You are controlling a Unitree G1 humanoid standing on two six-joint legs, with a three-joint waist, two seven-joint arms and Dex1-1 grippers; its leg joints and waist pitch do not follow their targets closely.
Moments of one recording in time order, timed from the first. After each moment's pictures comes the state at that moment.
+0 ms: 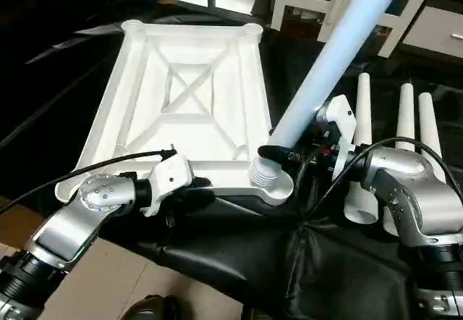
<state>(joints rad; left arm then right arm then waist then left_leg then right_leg) -0.39 0.44 -0.42 0.03 -0.01 0.28 -0.84 -0.39 -0.66 -0.02 0.01 0.52 0.50 1.04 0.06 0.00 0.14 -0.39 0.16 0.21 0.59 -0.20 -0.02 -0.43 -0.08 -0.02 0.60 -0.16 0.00</state>
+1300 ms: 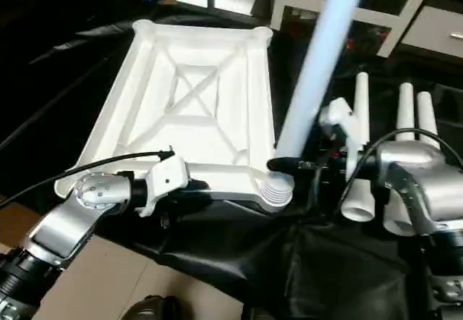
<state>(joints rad) -0.40 0.45 -0.41 0.05 0.00 0.27 -0.89 -0.47 -0.74 0.08 0.11 0.45 0.47 1.20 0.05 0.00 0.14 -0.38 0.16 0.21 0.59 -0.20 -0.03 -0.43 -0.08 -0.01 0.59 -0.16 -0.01</state>
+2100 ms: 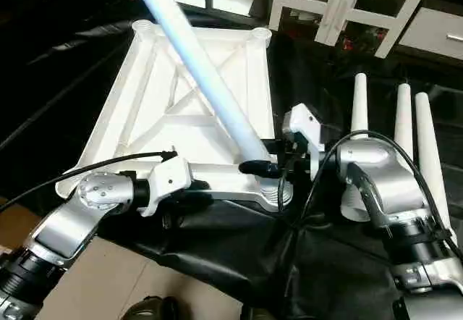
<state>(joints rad) -0.40 0.43 -0.42 0.04 0.02 0.28 -0.88 -0.50 -0.60 0.13 0.23 0.40 0.33 1.17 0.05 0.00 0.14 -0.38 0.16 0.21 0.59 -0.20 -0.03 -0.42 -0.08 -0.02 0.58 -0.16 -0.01</state>
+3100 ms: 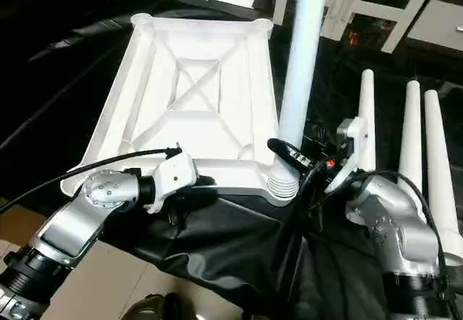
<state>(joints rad) -0.41 0.40 -0.41 0.04 0.03 0.27 -0.86 -0.23 -0.43 -0.17 0.09 0.60 0.28 0.91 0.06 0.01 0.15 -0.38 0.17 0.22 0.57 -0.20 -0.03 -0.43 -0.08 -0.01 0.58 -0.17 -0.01</state>
